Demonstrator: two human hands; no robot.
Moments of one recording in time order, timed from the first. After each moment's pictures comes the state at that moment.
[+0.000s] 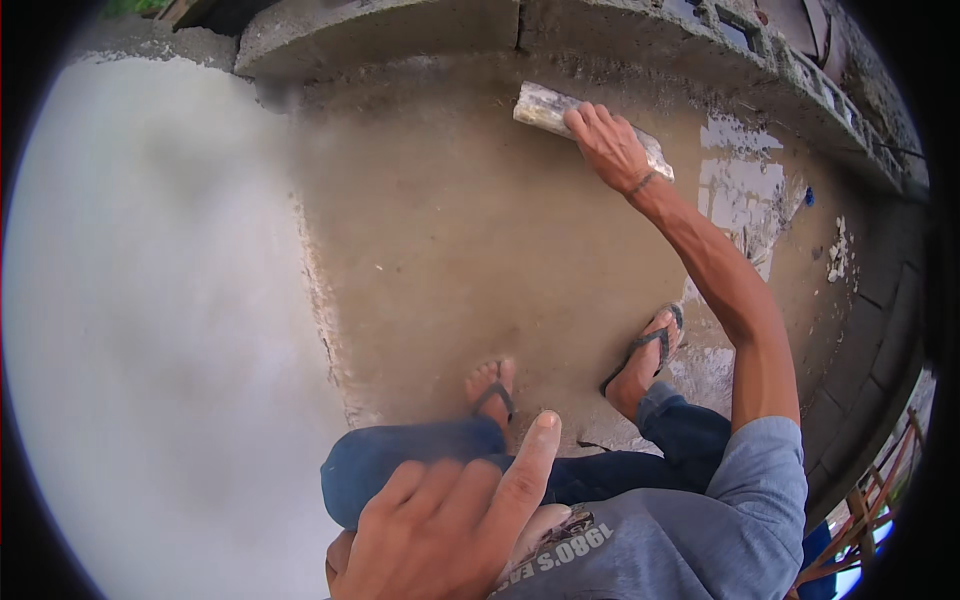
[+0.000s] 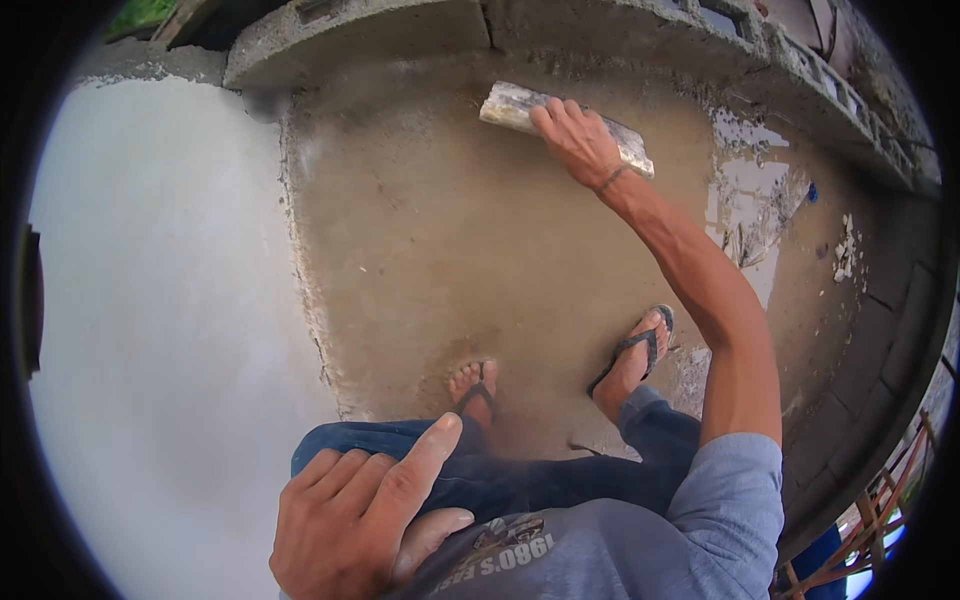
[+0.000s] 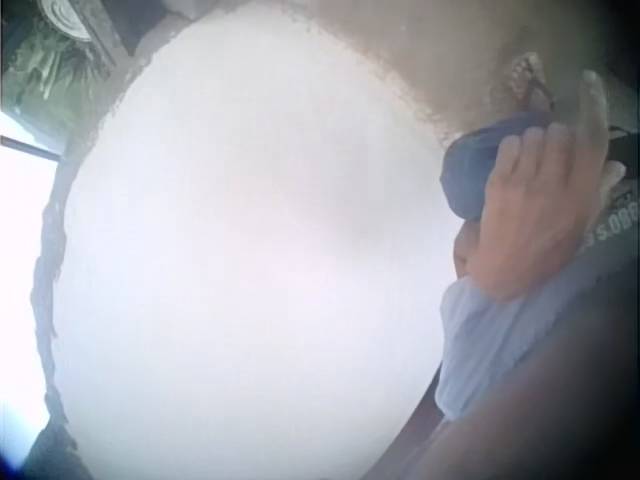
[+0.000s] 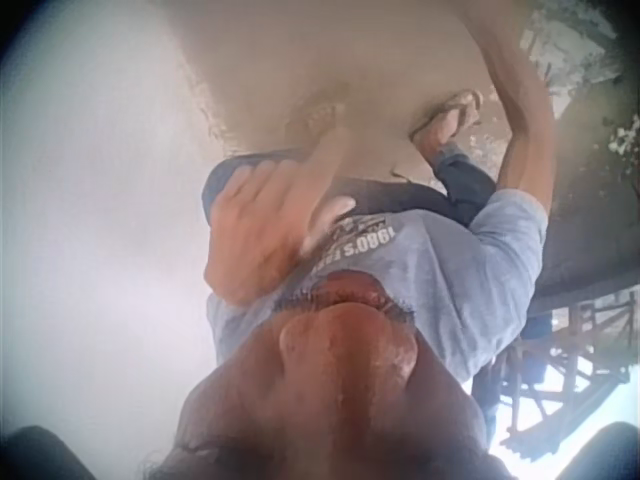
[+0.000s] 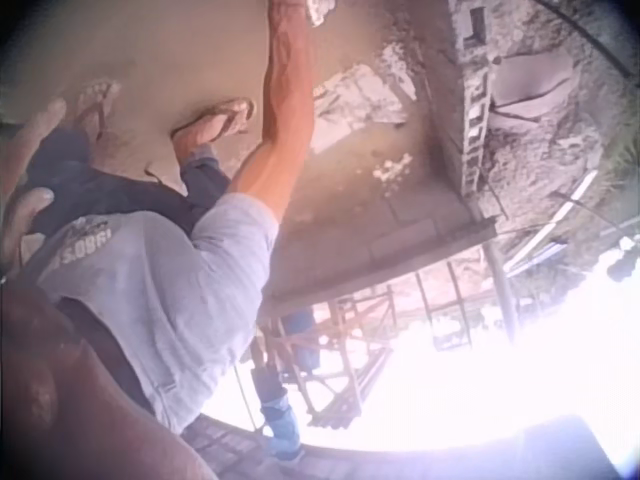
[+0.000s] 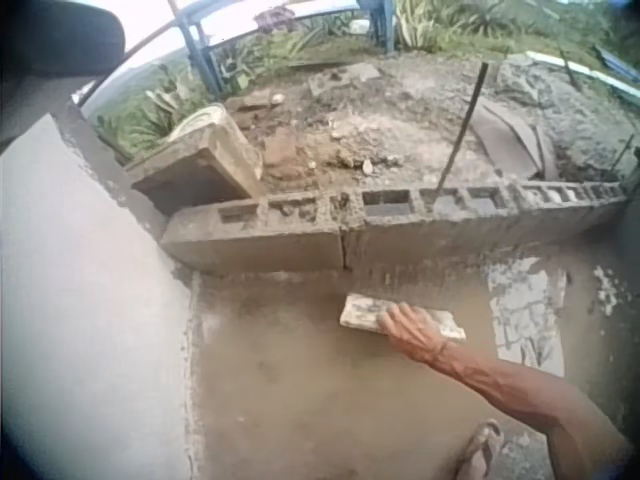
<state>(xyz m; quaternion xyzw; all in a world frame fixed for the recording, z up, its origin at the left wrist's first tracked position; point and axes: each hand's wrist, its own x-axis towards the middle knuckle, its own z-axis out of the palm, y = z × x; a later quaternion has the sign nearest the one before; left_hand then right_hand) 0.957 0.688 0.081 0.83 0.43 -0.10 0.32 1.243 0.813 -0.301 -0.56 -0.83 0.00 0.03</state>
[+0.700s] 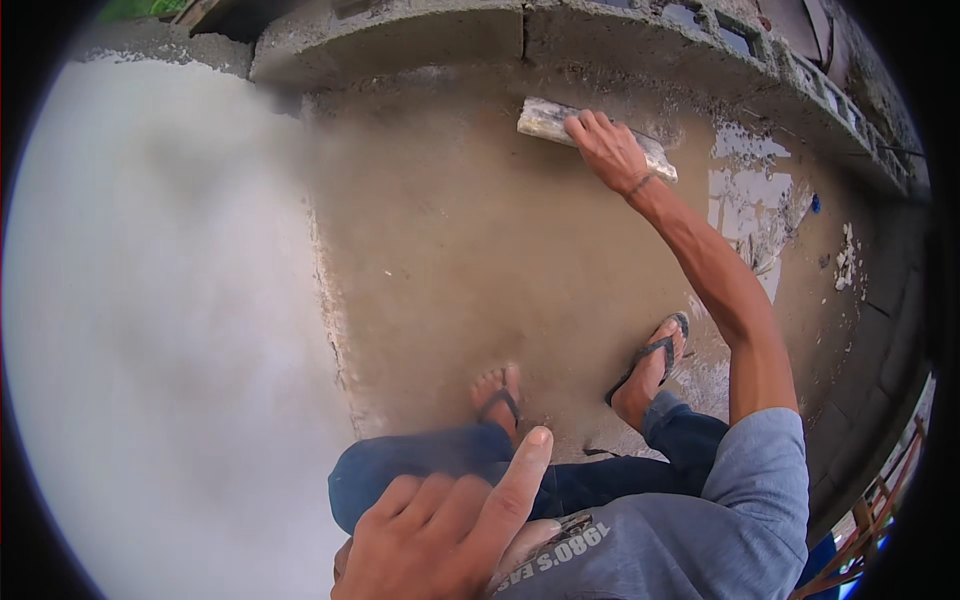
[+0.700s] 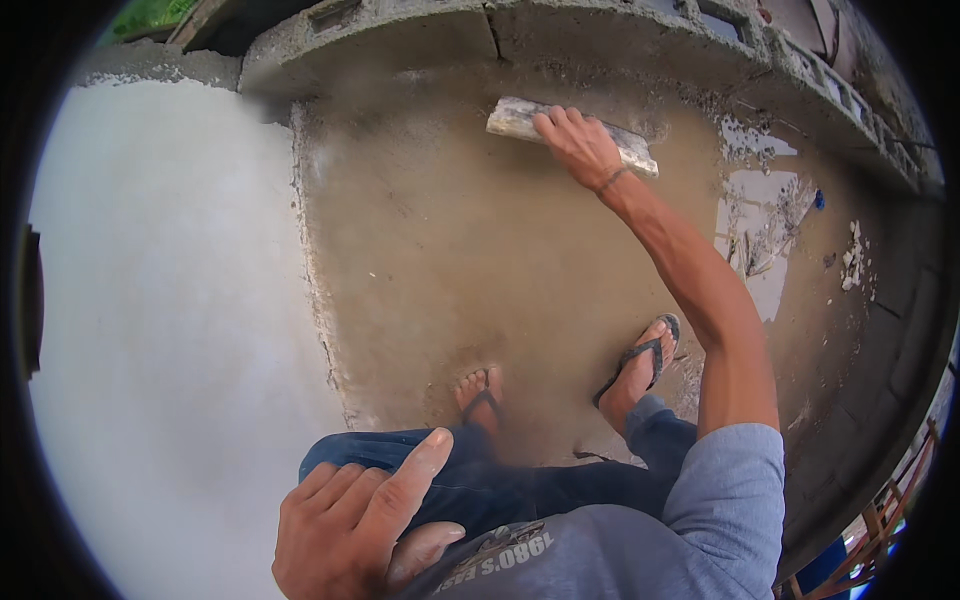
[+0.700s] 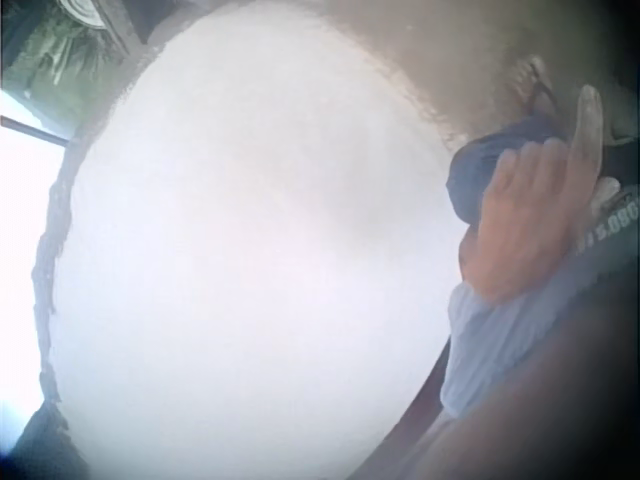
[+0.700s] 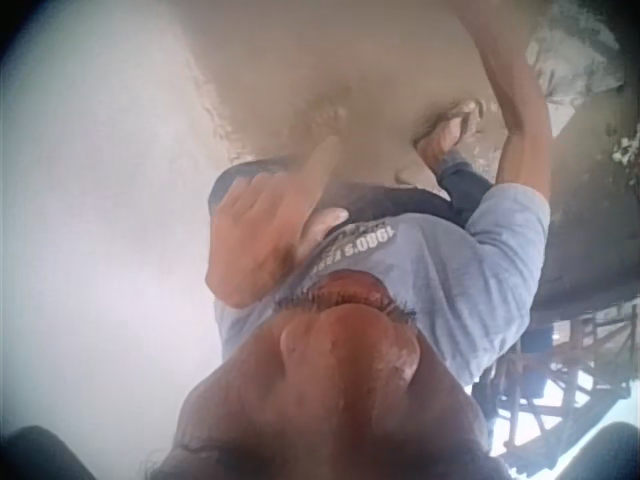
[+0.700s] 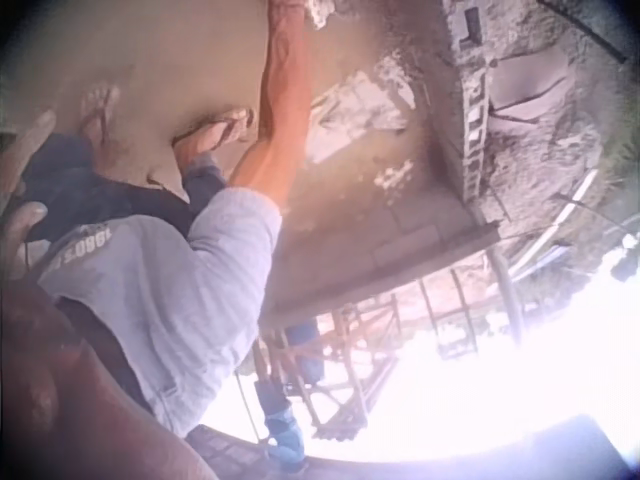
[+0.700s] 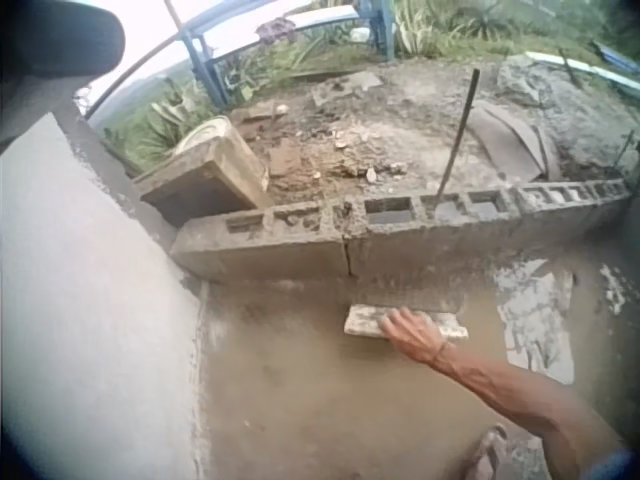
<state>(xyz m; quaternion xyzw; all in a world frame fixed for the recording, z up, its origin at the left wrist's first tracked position) 0.956 0.677 0.092 0.81 0.46 -0.10 0.34 1.252 0.826 -0.320 -0.52 -0.85 -0.02 0.09</state>
